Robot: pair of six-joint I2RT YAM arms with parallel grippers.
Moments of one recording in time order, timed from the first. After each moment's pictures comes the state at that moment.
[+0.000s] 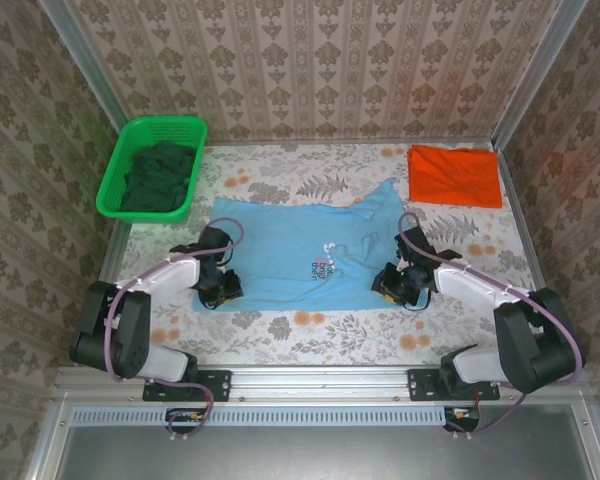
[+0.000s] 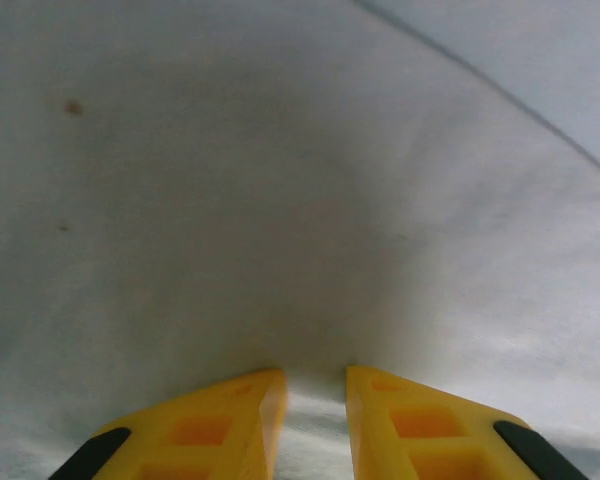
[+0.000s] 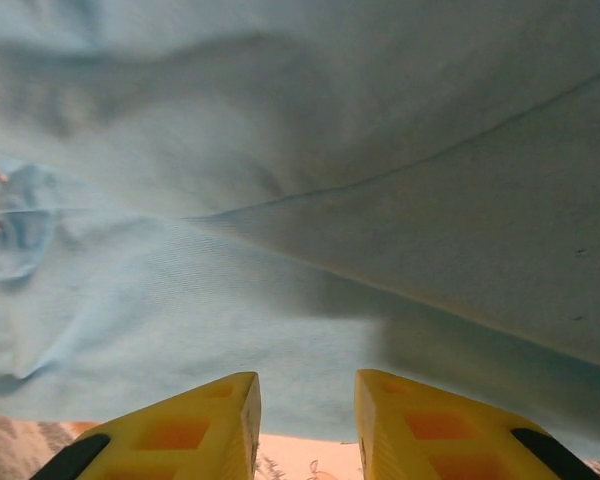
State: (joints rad) left arm -0.32 1.40 0.67 -0.68 0.17 -0.63; right arm 0.31 1.35 0.63 -0.53 -0.32 0.82
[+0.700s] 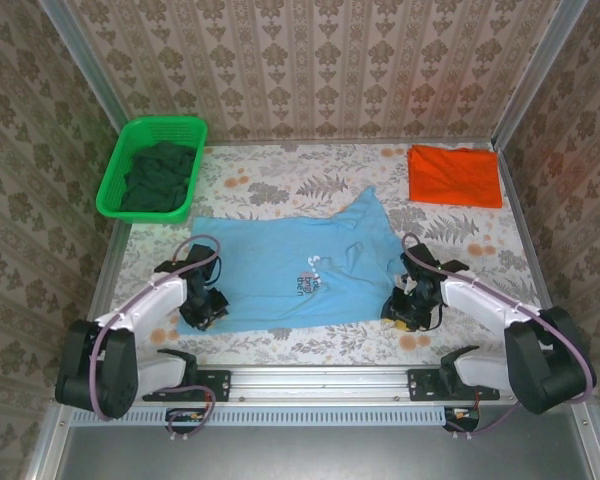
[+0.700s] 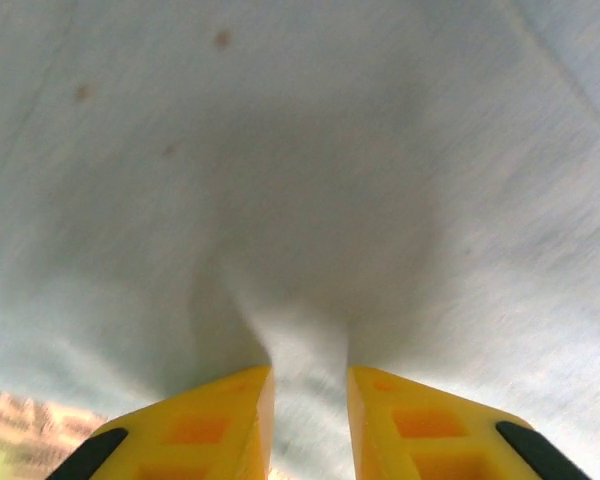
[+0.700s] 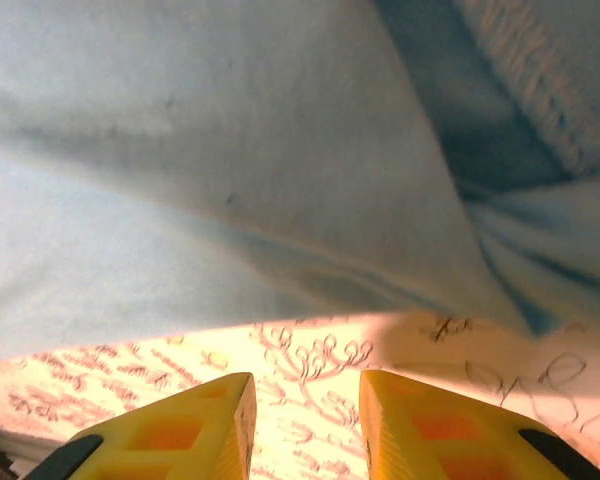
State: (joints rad) left arm -0.31 1.19 0.58 -0.92 0.09 -0.91; right arm 0.32 1.22 0.55 -0.79 -0.38 0.73
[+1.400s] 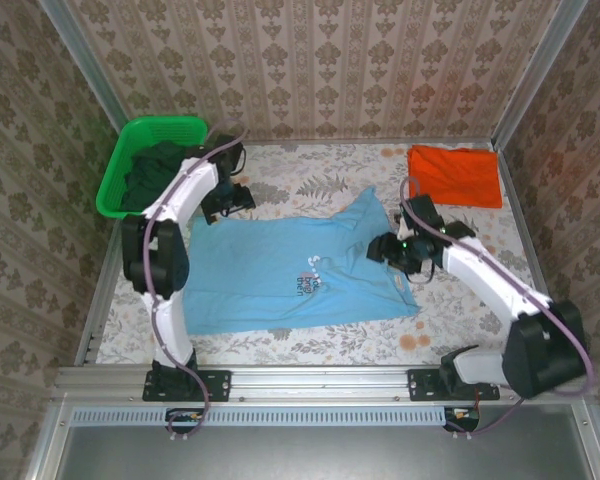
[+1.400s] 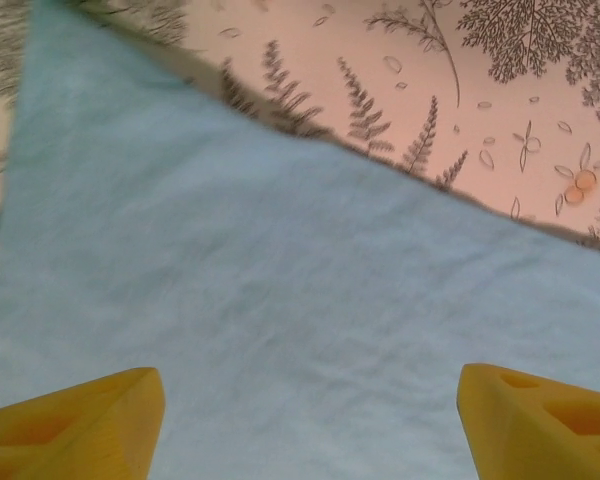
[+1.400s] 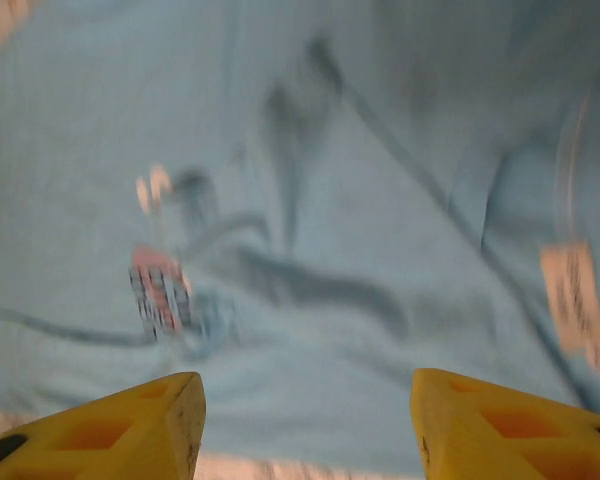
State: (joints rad) left arm -0.30 2.04 1.80 -1.18 -0.04 -0.61; right arm 0.27 1.36 0.96 -0.70 -0.27 0.63
